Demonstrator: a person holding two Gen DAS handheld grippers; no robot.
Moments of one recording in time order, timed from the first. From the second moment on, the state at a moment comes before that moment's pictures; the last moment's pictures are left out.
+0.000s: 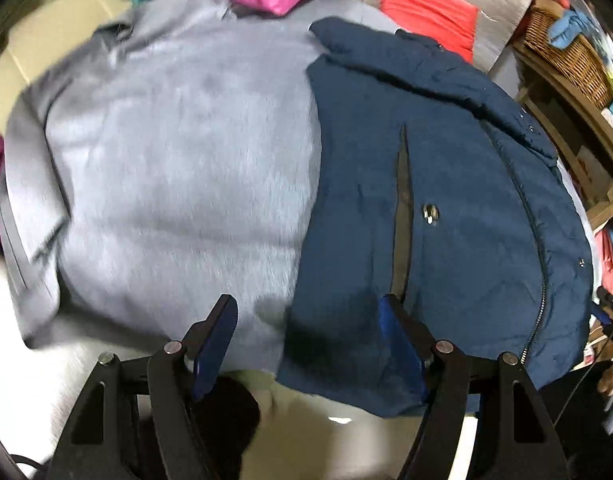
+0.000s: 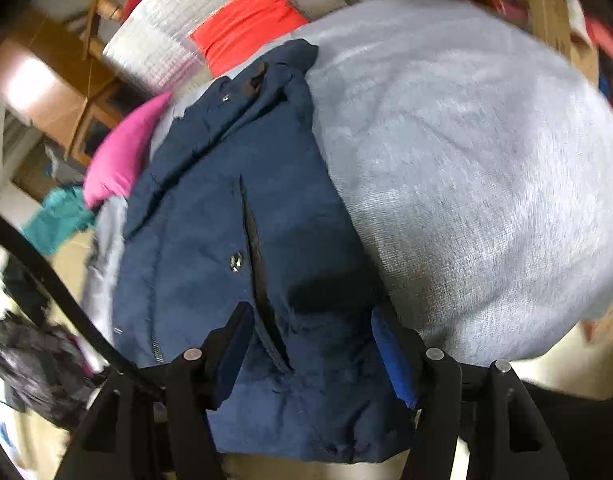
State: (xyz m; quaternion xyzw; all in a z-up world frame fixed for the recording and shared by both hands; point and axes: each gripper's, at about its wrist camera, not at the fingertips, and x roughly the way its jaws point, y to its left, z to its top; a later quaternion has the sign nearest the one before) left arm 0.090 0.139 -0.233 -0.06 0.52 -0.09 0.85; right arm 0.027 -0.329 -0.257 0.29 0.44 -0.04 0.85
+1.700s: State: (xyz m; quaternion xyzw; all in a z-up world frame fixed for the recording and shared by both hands) left arm 0.080 0.091 -0.220 -0.05 0.46 -0.21 0.86; right arm 0.042 -0.275 -0.274 0.25 0.47 0.03 0.85
